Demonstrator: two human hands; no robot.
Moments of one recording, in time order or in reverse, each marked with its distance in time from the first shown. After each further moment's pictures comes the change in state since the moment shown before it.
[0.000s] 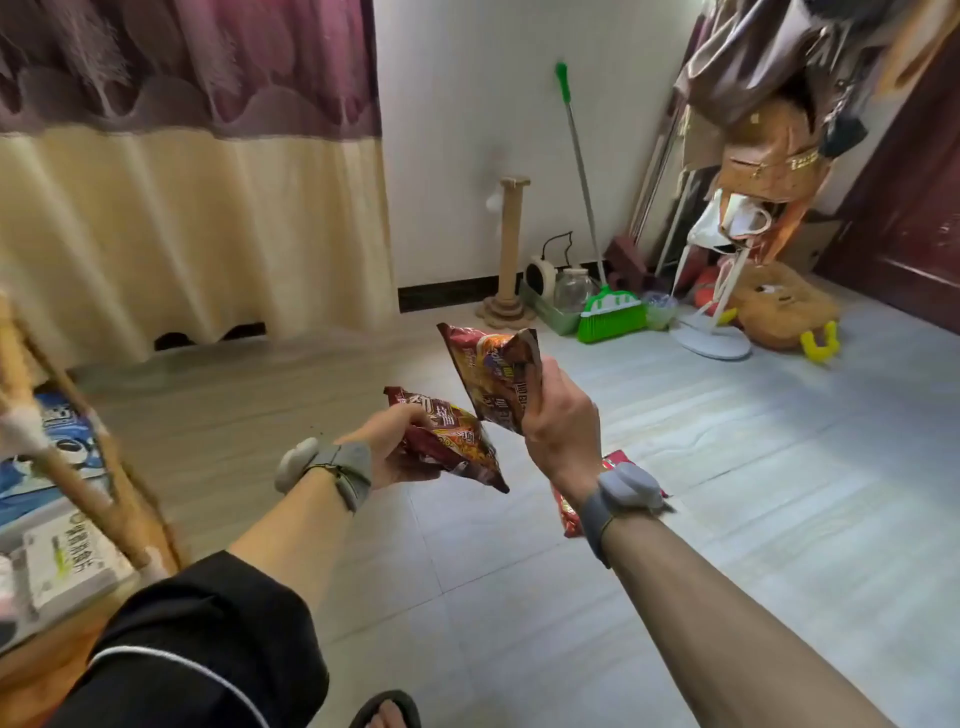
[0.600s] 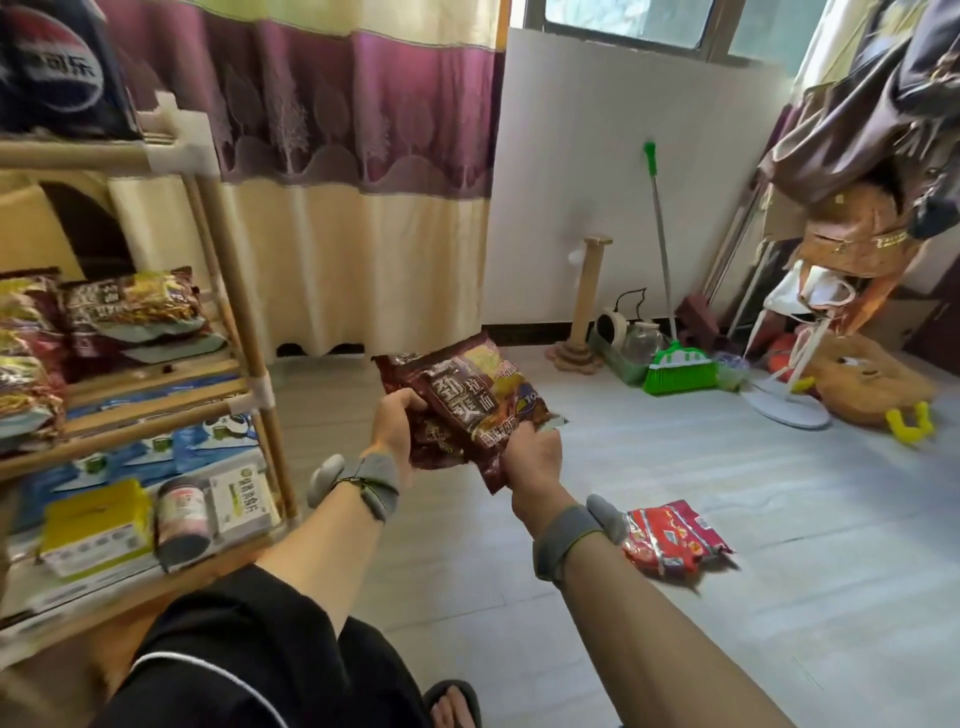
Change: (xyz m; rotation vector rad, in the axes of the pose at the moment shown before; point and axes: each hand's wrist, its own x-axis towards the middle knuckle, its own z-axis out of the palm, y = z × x) left_hand -0.114 -0.005 -0.090 -0.466 0.170 0.310; right_hand -0.040 -0.151 0.053 0.699 -0.187 0.968
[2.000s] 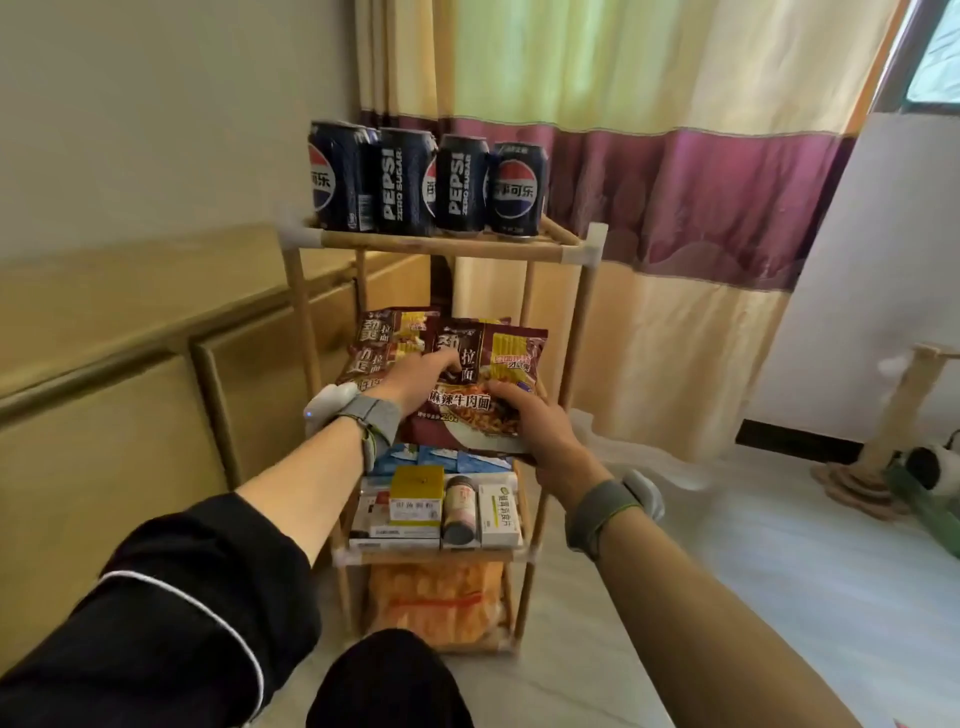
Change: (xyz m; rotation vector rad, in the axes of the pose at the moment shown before) left_hand -0.106 0.189 -0.235 0.743 0.445 0.257; right_hand -0.167 -0.064 0.207 -0.022 -1.042 -0.067
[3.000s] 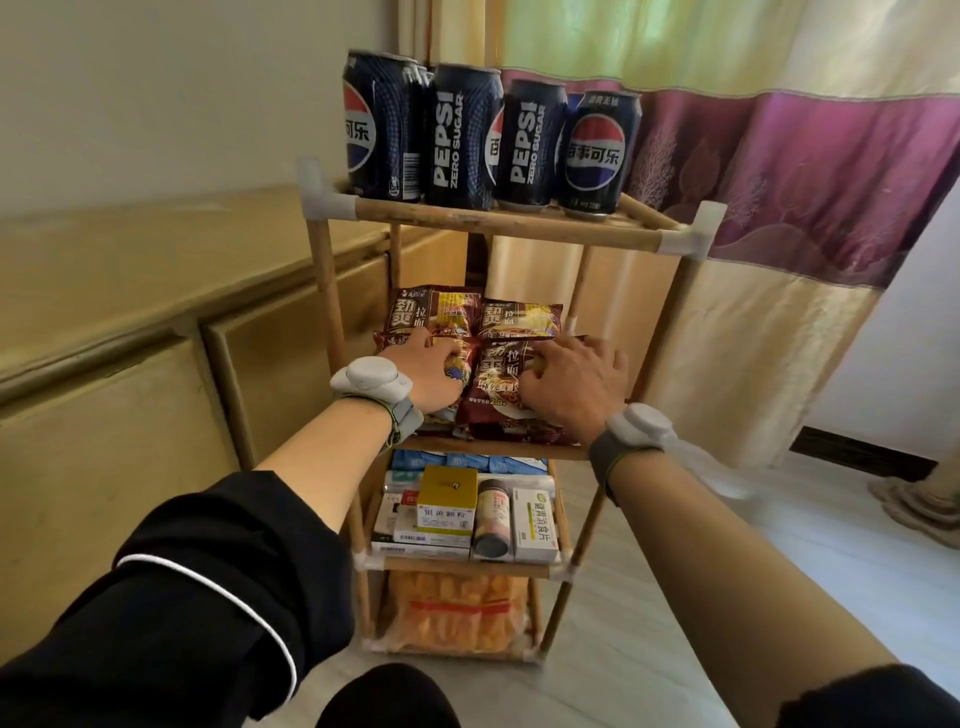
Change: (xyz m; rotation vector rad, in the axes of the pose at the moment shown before) left_hand 0.075 -0.040 -0.039 1.018 0.082 0.097; right_hand 0.089 -0.024 0.026 -1.545 0.286 -0.477
